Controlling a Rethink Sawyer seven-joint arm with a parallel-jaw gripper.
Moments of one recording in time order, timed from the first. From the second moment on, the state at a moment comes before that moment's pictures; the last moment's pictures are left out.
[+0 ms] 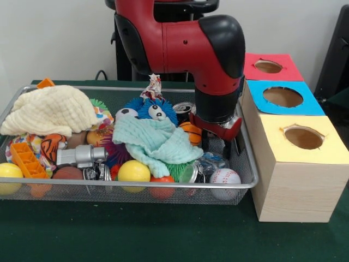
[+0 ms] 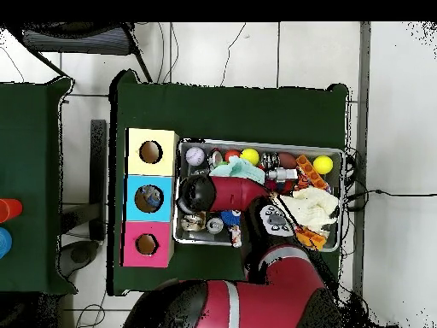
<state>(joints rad) -0.26 -0.36 0.15 1.58 -0.18 0.47 2.39</state>
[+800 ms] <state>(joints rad) -0.26 -0.39 0.15 1.56 -0.18 0.45 2.39</state>
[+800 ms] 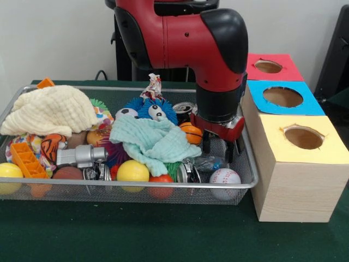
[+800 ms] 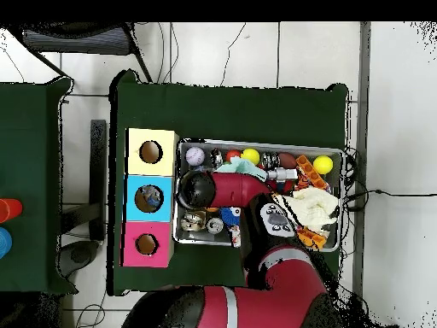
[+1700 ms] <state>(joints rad) -0.26 -0.39 0.17 1.52 -0.17 0.40 2.39</state>
